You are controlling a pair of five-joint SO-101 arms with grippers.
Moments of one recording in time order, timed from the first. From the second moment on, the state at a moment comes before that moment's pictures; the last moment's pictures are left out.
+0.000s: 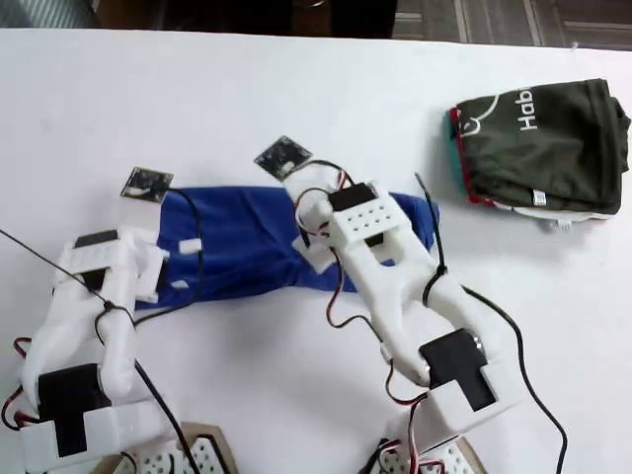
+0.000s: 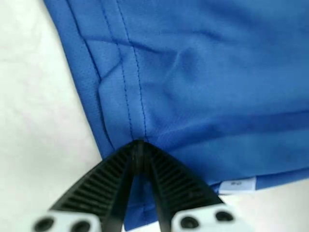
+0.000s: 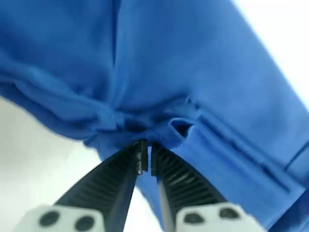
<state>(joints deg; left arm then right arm) -21.6 -8.9 48.9 47.8 -21.8 -27.6 4.9 19.7 58.9 23.4</state>
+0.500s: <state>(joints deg) -21.6 -8.9 48.9 47.8 -21.8 -19.3 -2.5 20.3 57.3 16.7</state>
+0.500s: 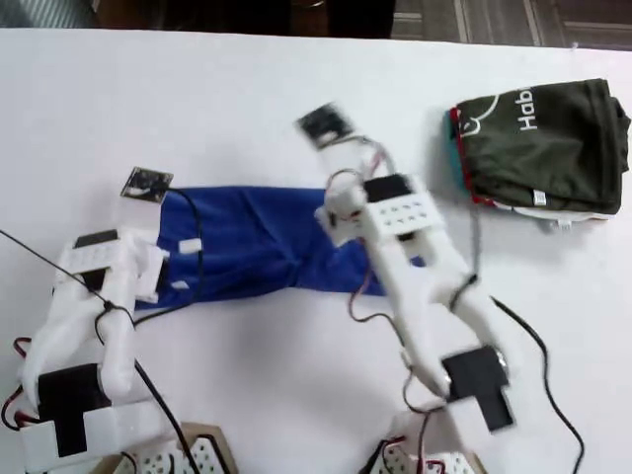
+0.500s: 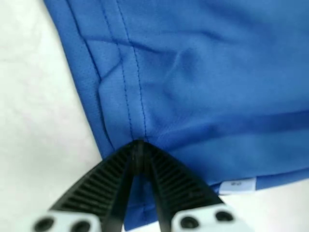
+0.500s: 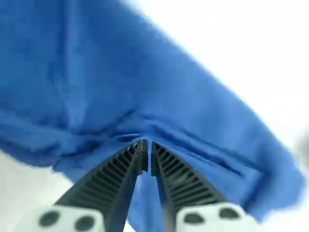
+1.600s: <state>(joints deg) -21.6 -8.9 48.9 47.8 -21.8 0.4 -17.3 48.4 45.3 24.6</state>
